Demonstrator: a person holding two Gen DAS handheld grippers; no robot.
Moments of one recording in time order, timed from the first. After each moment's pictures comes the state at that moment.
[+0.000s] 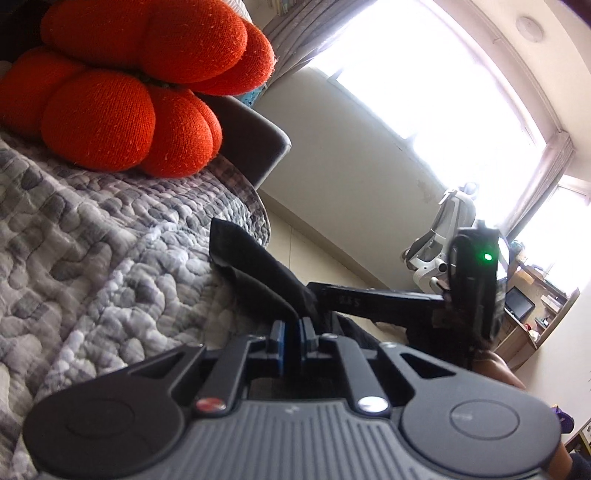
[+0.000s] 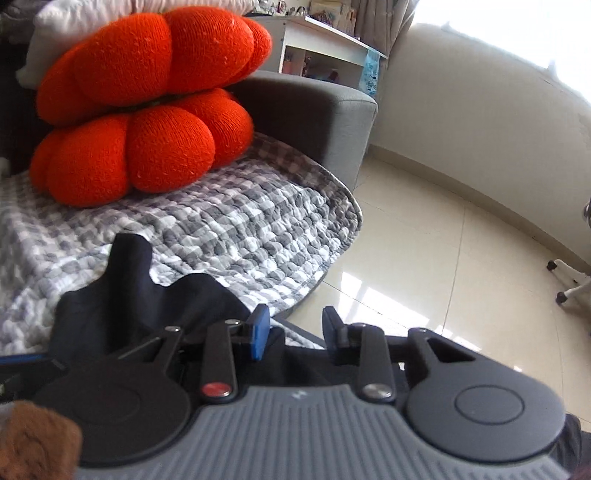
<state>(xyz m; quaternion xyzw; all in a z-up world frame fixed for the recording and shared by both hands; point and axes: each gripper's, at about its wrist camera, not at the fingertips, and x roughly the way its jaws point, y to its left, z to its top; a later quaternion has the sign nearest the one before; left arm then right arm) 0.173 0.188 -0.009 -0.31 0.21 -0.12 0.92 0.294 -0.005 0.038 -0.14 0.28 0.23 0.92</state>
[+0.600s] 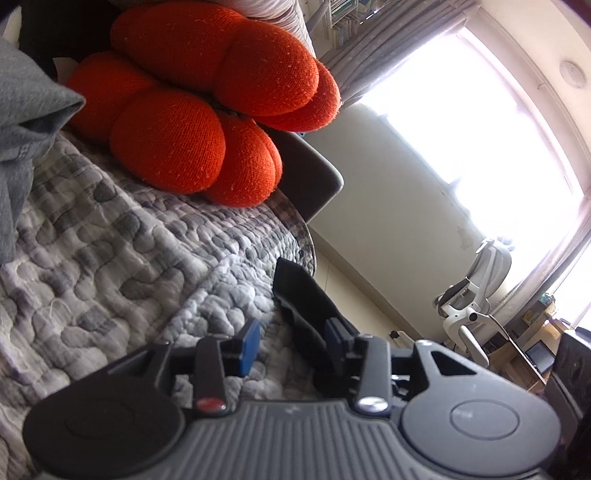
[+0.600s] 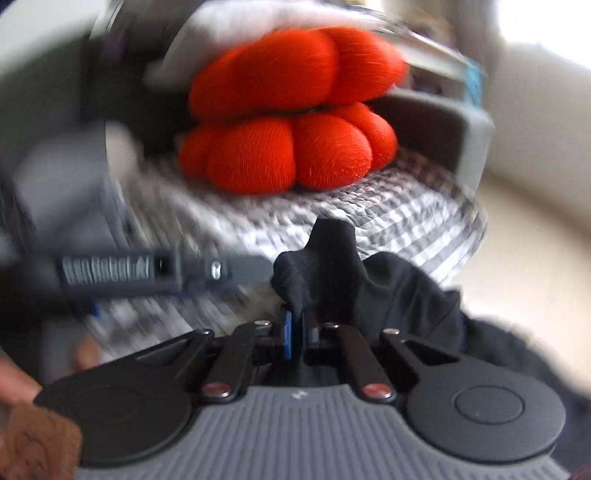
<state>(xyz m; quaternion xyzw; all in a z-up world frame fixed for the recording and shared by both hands) 0.163 0.210 -0.009 -0.35 0.18 -0.05 0.92 0.236 0.006 0.036 0.01 0.31 0.42 0.85</state>
